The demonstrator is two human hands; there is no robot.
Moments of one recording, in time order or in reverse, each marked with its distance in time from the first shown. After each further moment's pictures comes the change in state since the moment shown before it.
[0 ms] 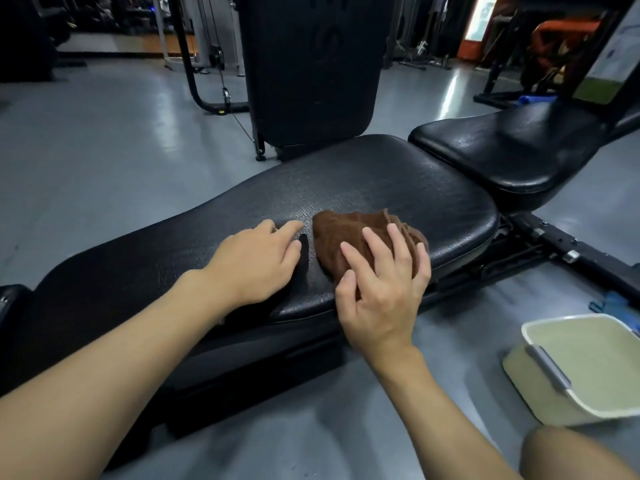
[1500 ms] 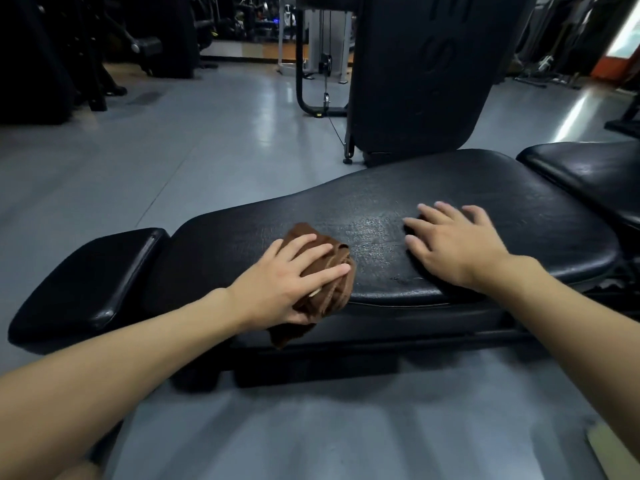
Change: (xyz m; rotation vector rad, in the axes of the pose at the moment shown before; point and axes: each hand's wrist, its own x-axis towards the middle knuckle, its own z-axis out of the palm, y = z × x) left_hand -0.090 -0.081 0.030 0.320 0.141 0.346; right_hand 0.102 0.006 0.005 -0.240 -0.923 -0.324
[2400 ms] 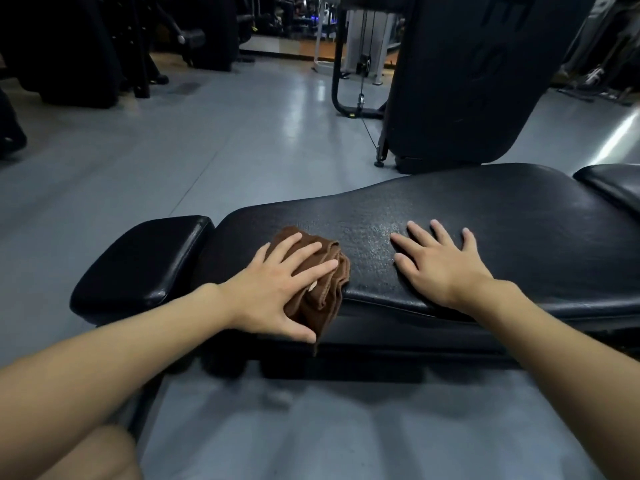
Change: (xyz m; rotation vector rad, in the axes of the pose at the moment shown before) left_hand -0.070 -0.033 -0.002 -0.108 -0.213 -0.263; right_hand 0.018 -0.071 0.018 0.067 -0.128 -0.087
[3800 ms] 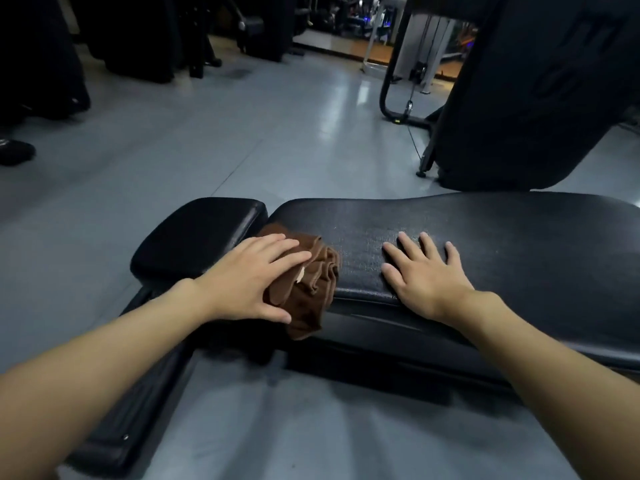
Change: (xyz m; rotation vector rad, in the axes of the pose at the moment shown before) left_hand -0.084 -0.070 0.015 -0.043 0.075 -0.163; right_hand 0.030 -0.099 0.010 -0.030 -0.073 -0.160
